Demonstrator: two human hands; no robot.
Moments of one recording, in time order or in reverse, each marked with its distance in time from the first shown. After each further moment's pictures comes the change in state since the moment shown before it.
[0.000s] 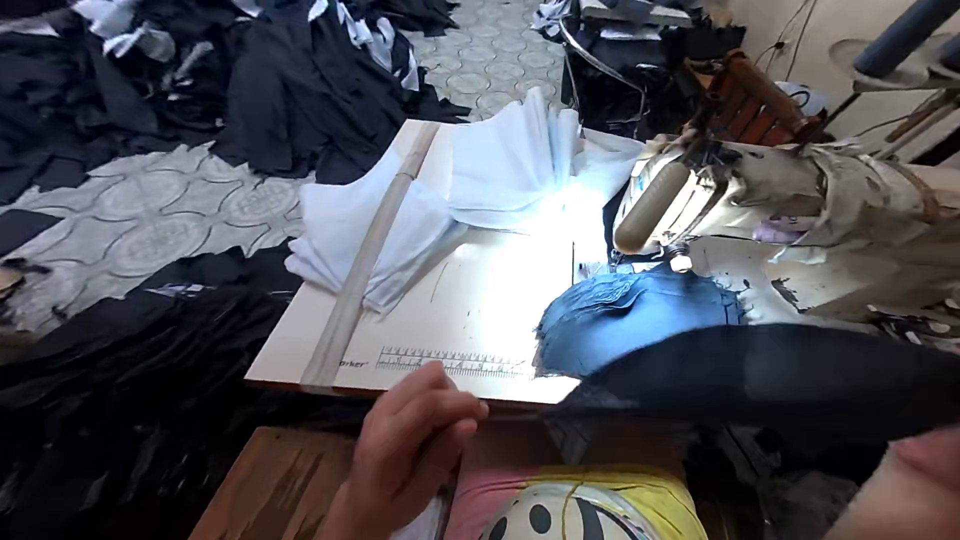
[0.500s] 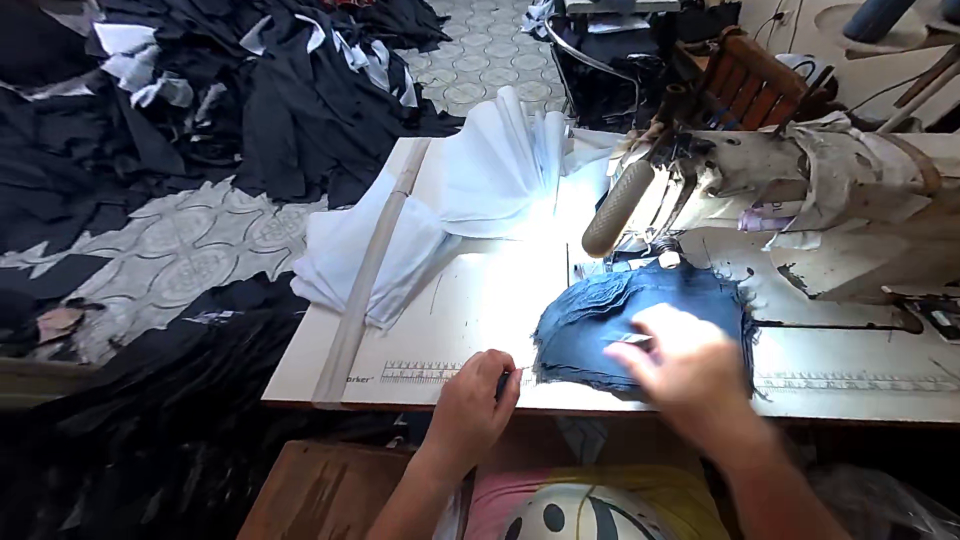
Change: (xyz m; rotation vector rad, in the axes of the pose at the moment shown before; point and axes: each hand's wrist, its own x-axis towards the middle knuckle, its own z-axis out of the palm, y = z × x) left_hand -0.016 -0.035 0.058 0.509 -0.118 -0.220; right_hand -0.019 0.038 0.137 -1.120 -0.445 -0.057
